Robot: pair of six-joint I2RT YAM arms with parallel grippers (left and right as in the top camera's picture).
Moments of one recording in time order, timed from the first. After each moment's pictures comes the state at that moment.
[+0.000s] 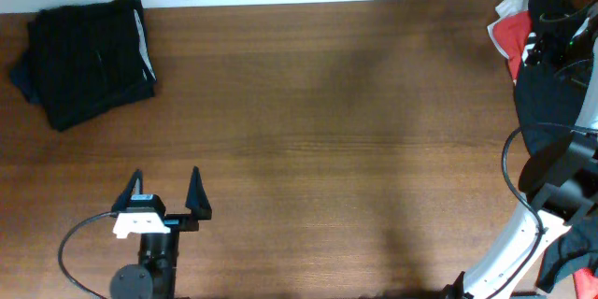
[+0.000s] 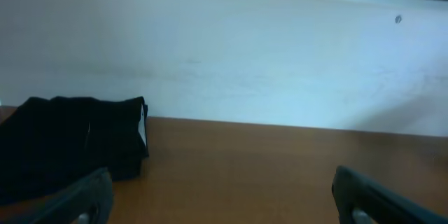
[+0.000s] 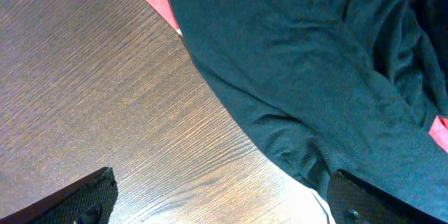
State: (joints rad) left arm 0.01 0.01 0.10 0.00 0.03 -0.12; right arm -0.48 2.26 2.36 -1.41 0.08 0.16
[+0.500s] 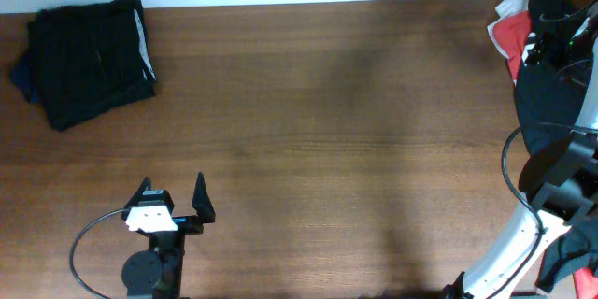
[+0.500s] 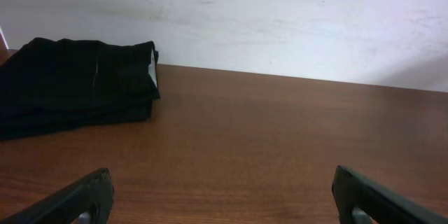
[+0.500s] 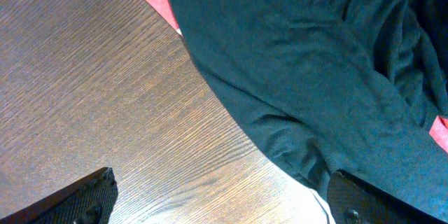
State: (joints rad) left arm 0.01 0.01 0.01 -0.08 0.00 -0.12; right arm -0.48 2.26 2.36 -1.41 0.08 0.16
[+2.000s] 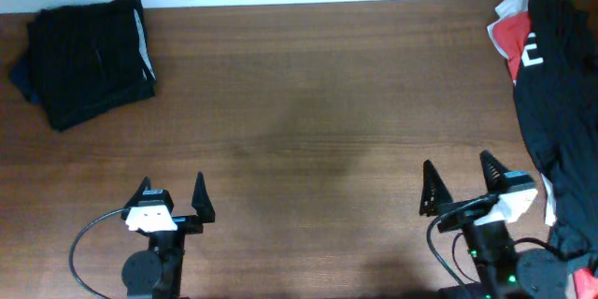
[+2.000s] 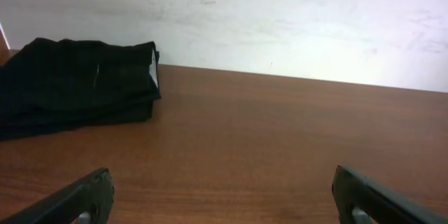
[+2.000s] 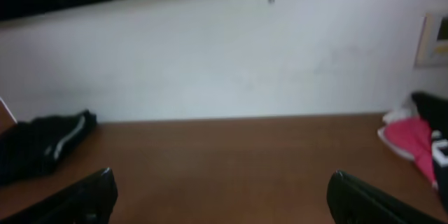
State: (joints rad) left arm 0.01 0.01 0.01 -0.08 0.00 -0.12; right arm 0.12 0.16 0.47 -0.32 -0.07 0.16
